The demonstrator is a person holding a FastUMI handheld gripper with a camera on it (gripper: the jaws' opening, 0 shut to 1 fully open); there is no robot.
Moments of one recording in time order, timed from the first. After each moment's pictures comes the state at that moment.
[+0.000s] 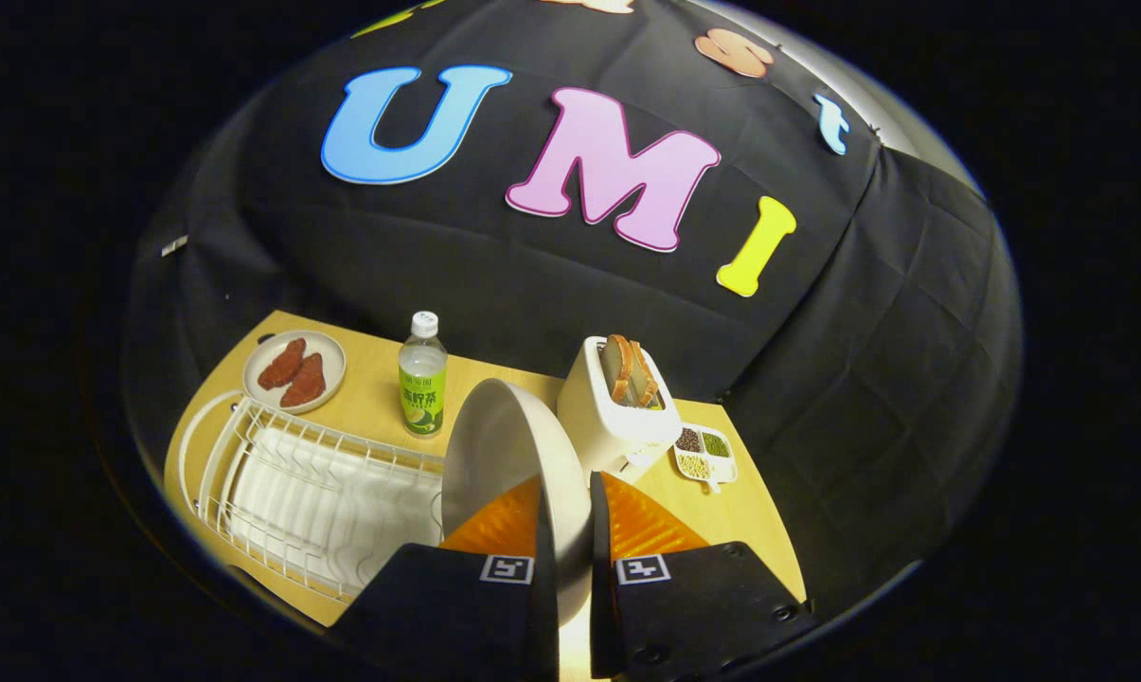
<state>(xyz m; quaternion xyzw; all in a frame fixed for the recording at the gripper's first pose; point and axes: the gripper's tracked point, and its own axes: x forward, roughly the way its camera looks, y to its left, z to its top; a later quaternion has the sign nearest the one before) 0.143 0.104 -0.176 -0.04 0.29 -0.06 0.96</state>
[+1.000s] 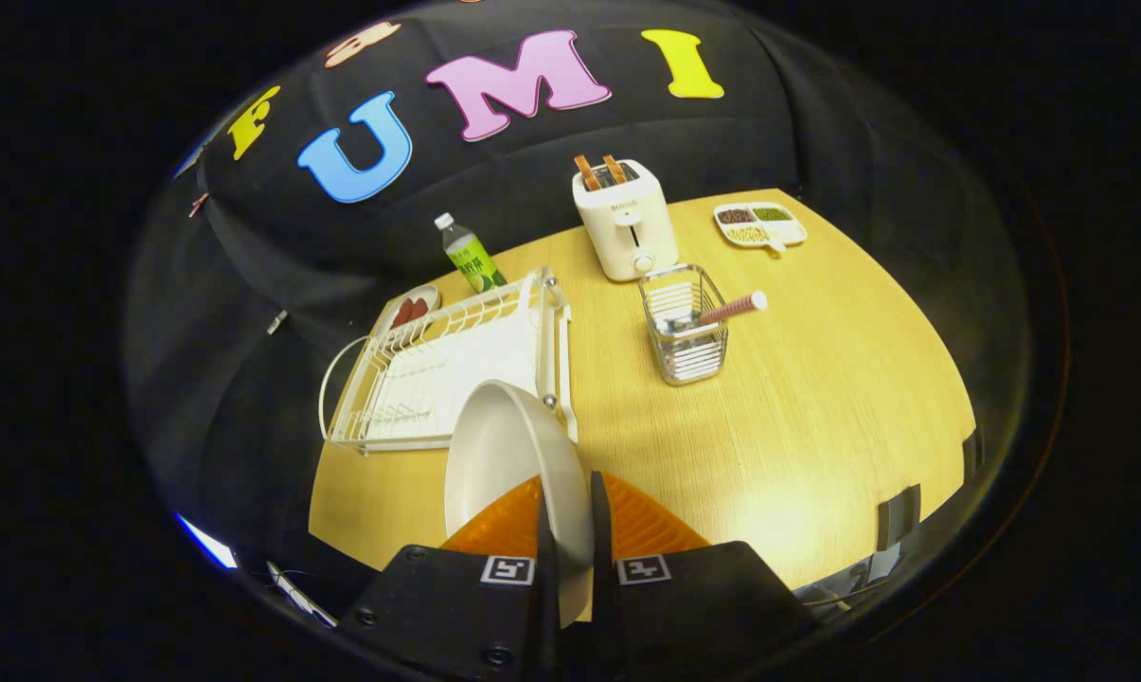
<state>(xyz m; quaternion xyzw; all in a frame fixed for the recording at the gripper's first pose) -0.084 0.048 -0.324 0.25 0.43 0.09 0.86</state>
